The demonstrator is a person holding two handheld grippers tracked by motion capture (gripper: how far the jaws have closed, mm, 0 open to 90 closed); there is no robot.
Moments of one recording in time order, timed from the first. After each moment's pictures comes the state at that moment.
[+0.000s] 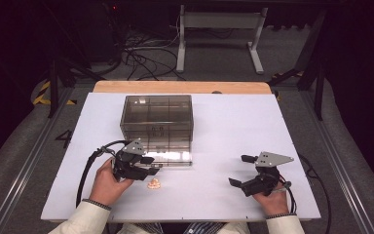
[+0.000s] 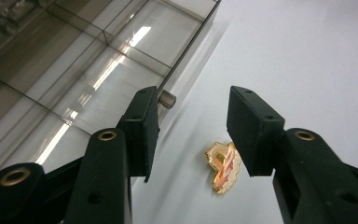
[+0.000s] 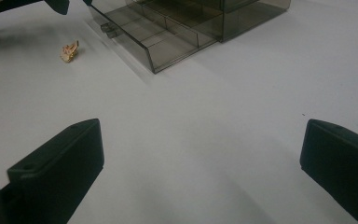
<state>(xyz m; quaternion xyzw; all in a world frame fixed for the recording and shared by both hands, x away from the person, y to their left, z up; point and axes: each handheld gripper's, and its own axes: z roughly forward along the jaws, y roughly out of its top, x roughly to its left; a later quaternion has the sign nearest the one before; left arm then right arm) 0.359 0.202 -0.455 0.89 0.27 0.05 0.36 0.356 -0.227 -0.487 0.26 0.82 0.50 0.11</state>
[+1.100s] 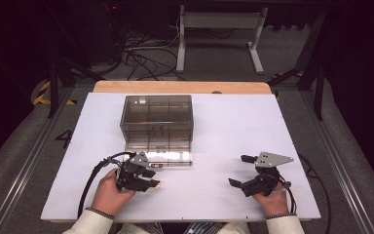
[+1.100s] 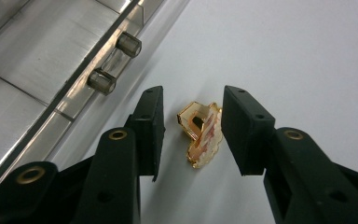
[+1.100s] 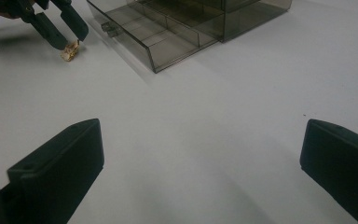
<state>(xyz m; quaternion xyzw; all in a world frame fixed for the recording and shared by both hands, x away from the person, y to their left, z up) 0.343 0.192 -0.481 0.91 0.28 0.02 0.32 0.356 -0.227 -0.487 0.25 0.82 0.50 0.11</state>
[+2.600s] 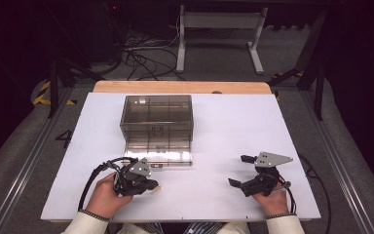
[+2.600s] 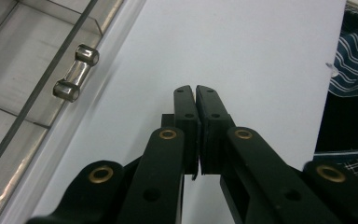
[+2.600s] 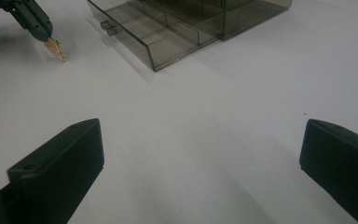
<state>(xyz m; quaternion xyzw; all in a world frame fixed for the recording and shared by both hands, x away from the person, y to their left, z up) 0.322 0.188 -0.464 0.93 0.20 0.04 0.30 0.356 -0.226 -0.488 0.26 0.82 0.49 0.11</state>
